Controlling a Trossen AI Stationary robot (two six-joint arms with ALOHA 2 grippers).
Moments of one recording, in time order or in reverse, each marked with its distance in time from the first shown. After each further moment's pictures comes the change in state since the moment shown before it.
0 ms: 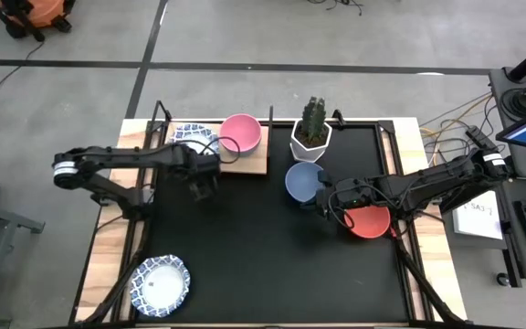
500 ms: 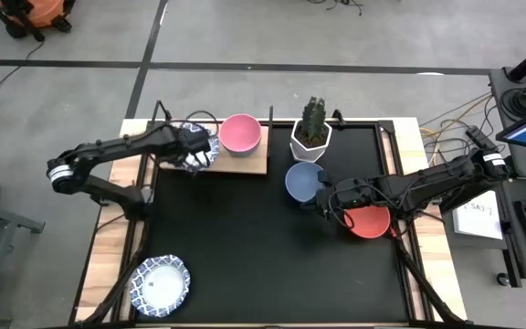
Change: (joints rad) left arm 0.238 -0.050 0.036 -0.115 -0.151 -0.246; right arm 0.000 0.000 0.000 0.000 -0.002 0.010
